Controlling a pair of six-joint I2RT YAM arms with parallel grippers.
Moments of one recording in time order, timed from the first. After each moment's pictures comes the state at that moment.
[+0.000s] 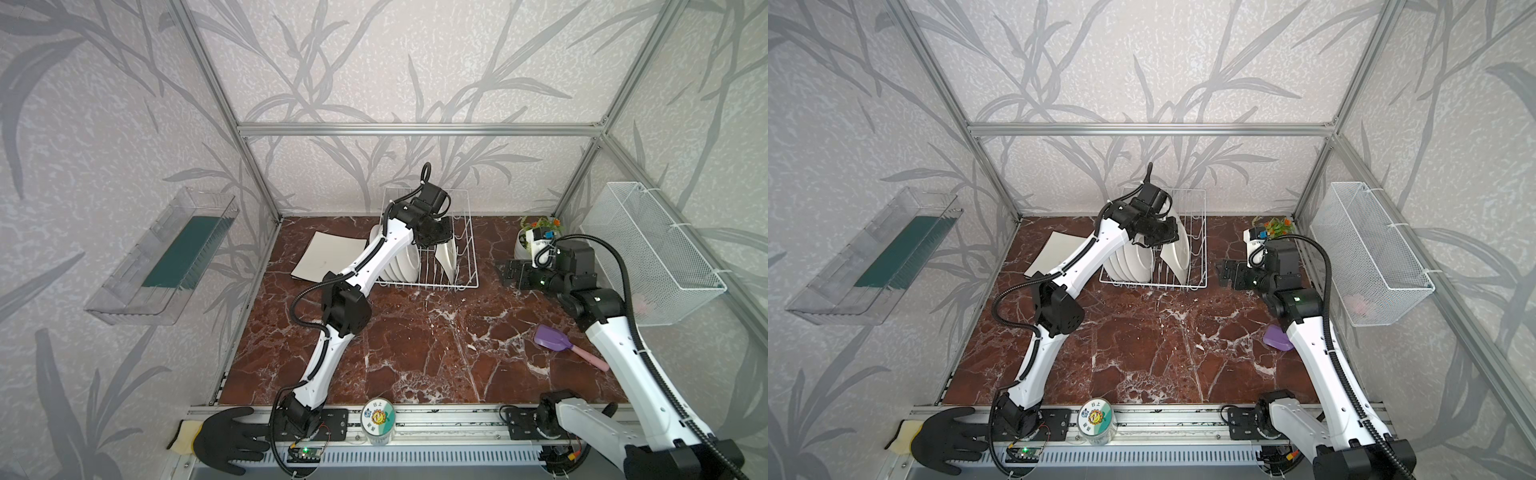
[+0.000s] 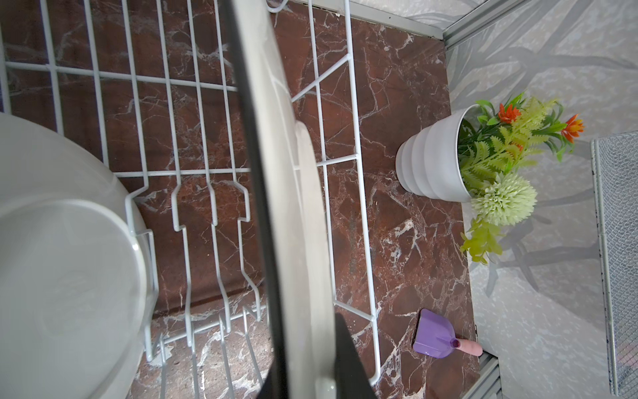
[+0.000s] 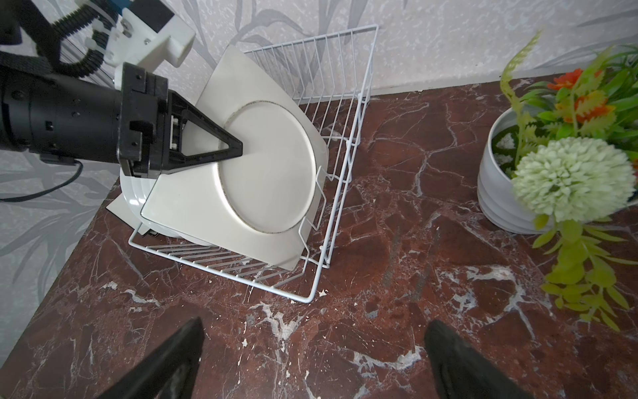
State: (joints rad) left arm -0.61 2.35 2.52 -1.03 0.19 -0.64; right arm 0.12 1.02 1.01 -0.57 -0.27 0.21
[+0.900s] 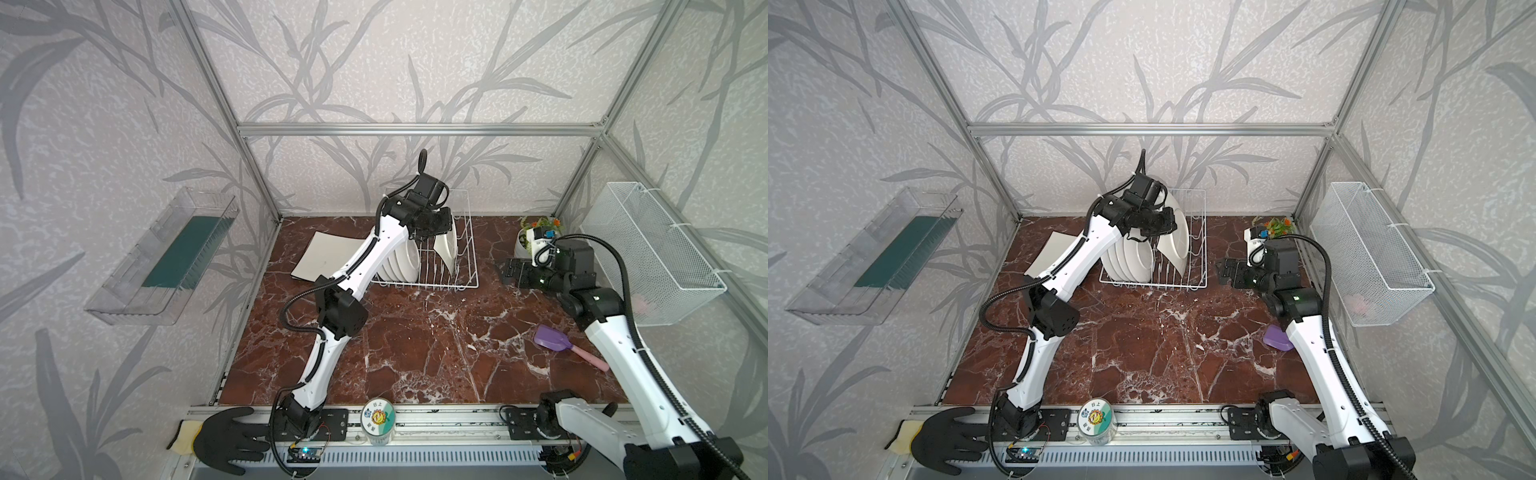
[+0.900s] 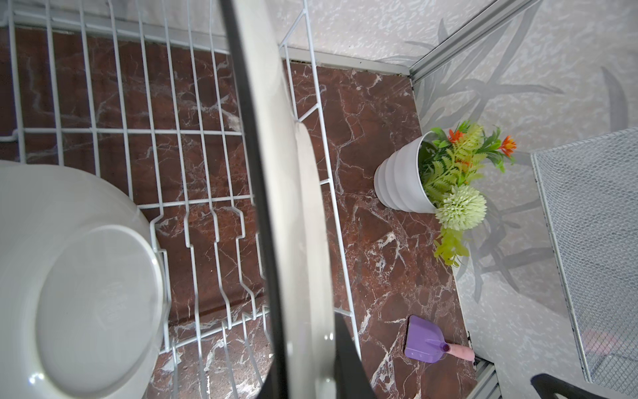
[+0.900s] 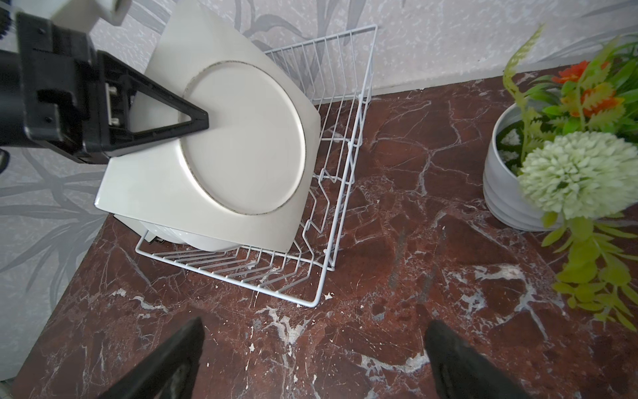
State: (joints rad) left arm -0.61 2.28 2.57 -1.03 0.16 -0.59; right arm 0.12 1.03 1.01 -0.56 -0.28 0.26
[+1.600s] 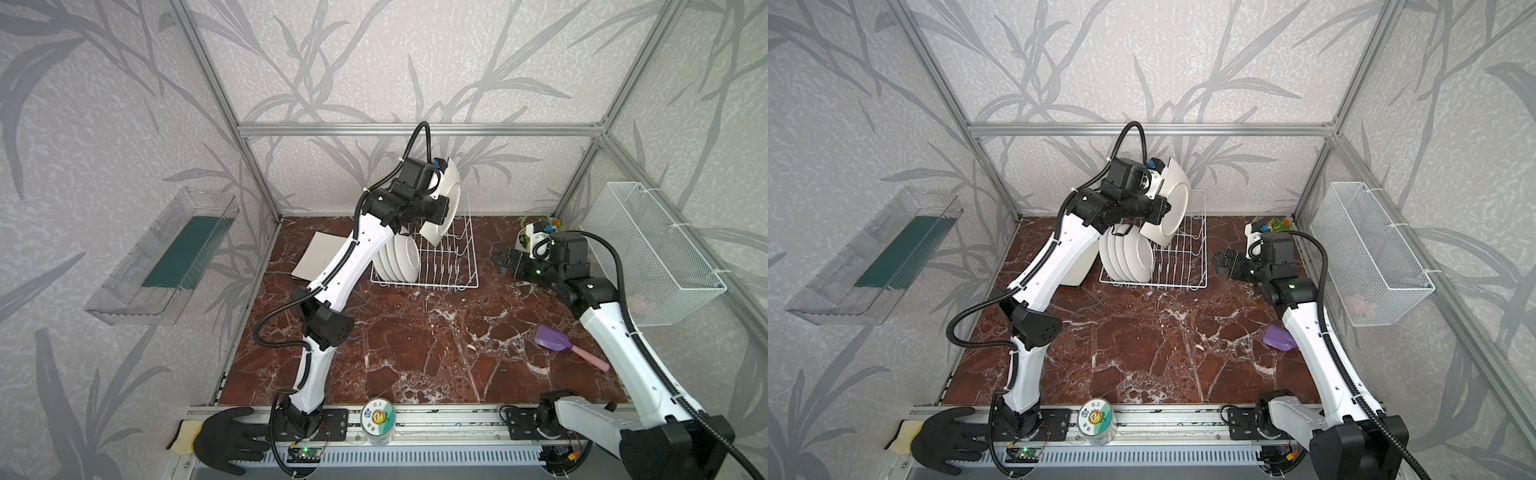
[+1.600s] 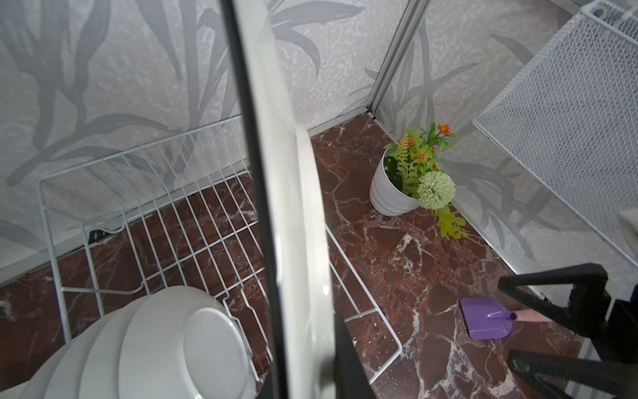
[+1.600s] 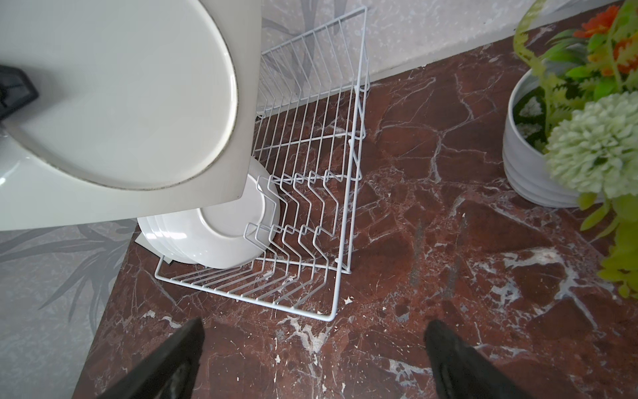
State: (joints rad) left arm -0.63 2.10 2.49 -0.96 0.13 -0.10; right arm 0.12 1.12 1.07 -0.55 -0.29 0.41
